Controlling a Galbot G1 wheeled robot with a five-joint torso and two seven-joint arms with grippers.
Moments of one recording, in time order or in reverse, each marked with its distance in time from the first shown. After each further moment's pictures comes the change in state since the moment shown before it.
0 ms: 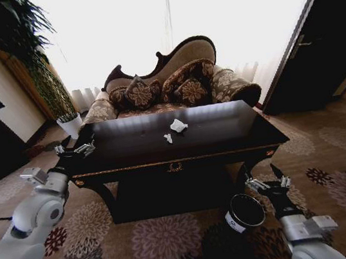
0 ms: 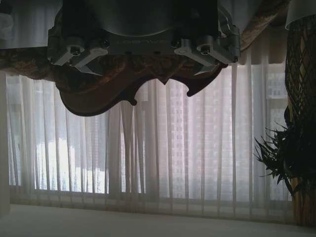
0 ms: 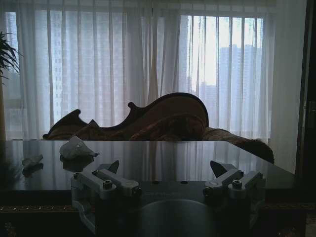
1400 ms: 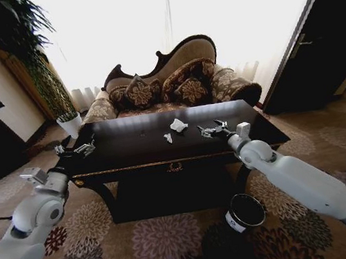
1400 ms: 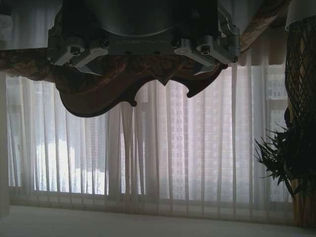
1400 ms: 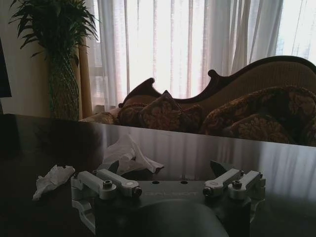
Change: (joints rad) left arm 0.000 0.000 0.000 0.000 0.000 0.000 0.000; right arm 1.263 -0.303 -0.915 -0.615 0.469 -0.184 -0.061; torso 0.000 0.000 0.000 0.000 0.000
